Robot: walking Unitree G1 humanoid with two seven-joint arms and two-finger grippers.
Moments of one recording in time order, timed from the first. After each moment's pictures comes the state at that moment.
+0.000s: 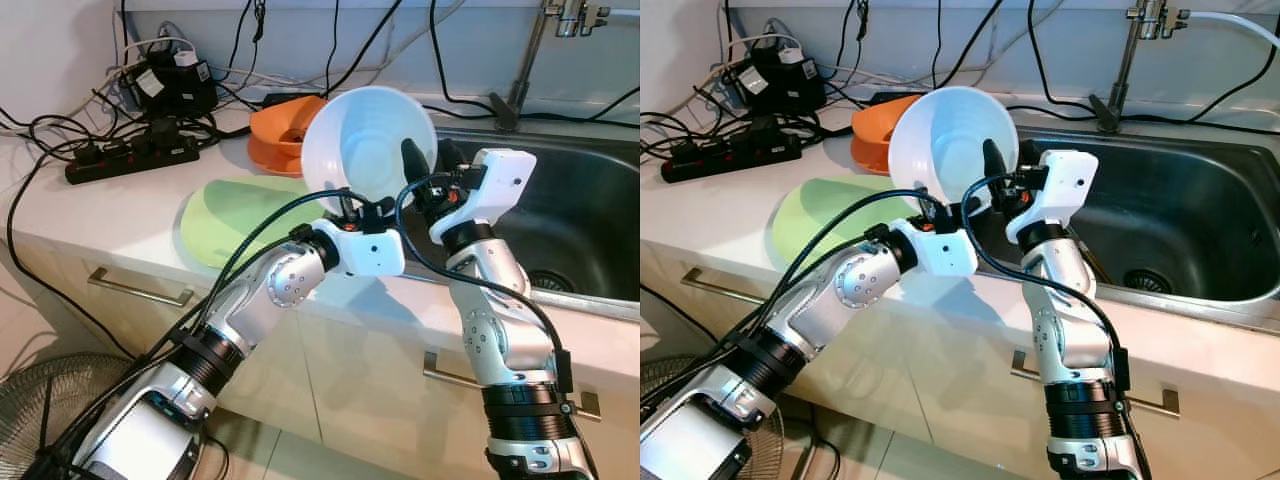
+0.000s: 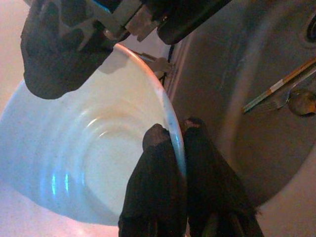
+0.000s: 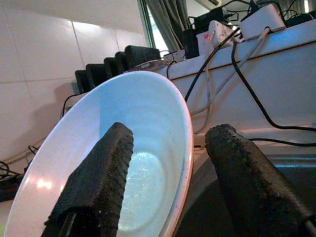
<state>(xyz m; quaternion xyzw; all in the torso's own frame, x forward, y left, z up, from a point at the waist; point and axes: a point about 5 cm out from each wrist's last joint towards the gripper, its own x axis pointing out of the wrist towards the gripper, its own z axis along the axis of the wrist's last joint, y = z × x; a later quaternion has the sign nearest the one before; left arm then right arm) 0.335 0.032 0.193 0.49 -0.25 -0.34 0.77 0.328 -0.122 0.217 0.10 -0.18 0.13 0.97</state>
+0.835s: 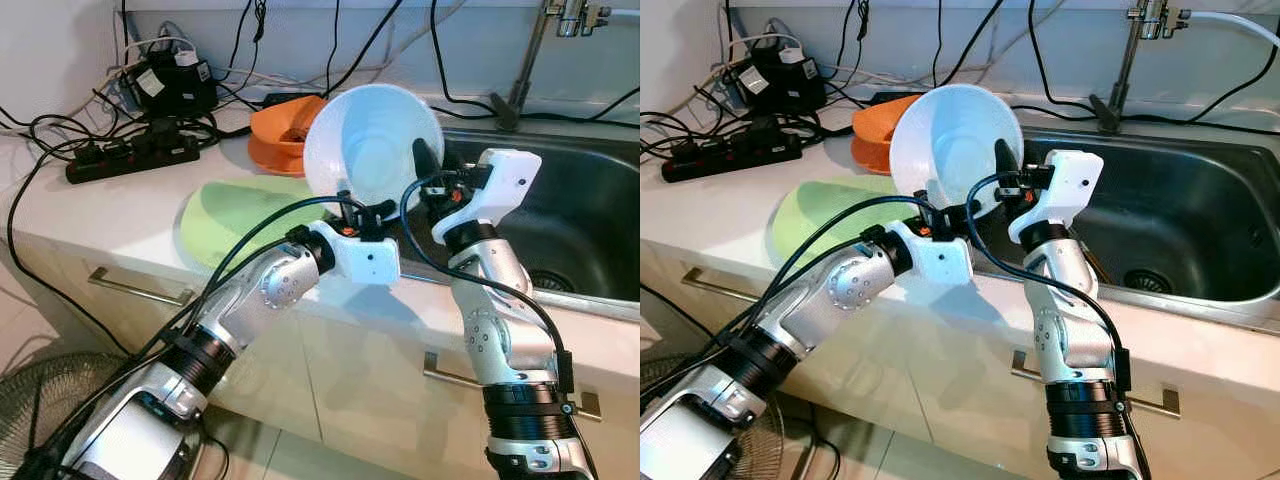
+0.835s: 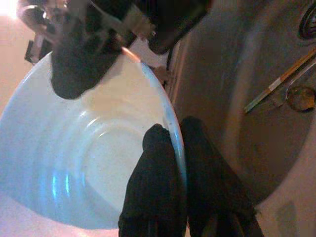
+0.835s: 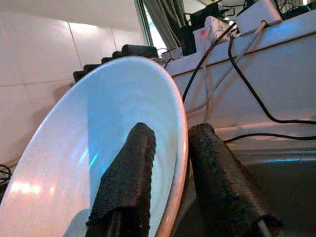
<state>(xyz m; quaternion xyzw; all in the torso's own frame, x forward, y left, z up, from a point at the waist) 0.331 0.037 0.195 0.51 -0.27 -0.35 0.73 0.329 -0.125 0.216 0.12 -0.17 0.13 0.97</state>
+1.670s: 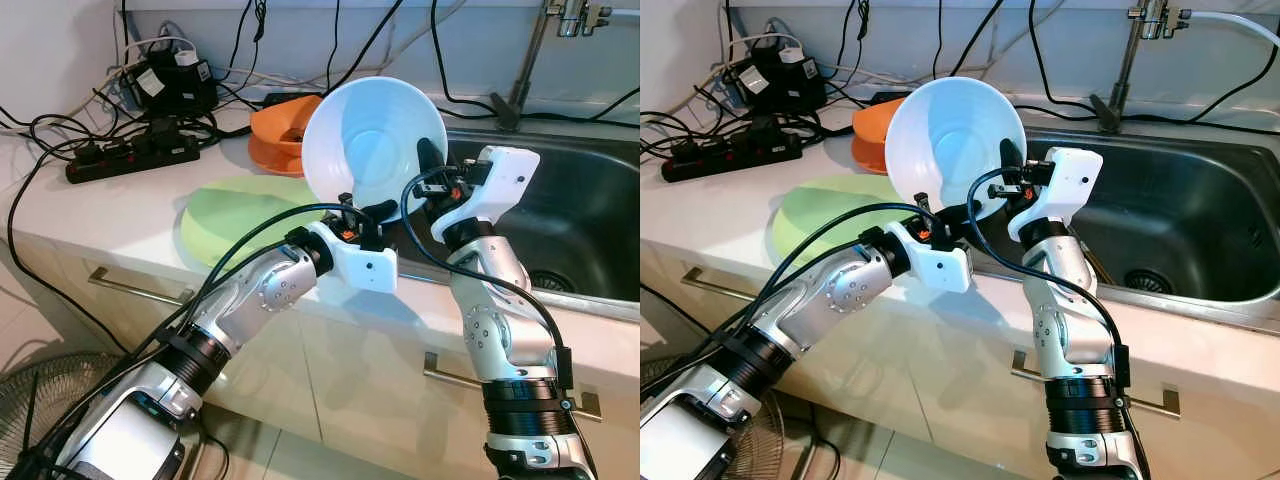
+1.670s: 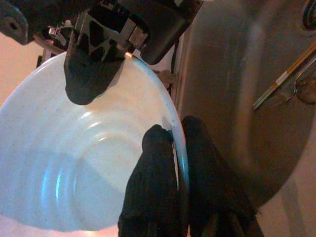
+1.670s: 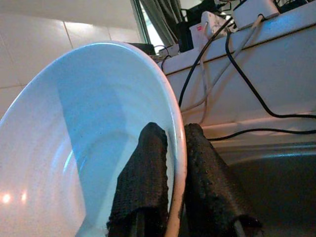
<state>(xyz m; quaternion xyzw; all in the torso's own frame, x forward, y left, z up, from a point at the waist) 0.329 0.038 0.193 0.54 -0.30 -0.34 0.71 0.332 -0.125 0.217 0.12 -0.17 0.12 0.97</state>
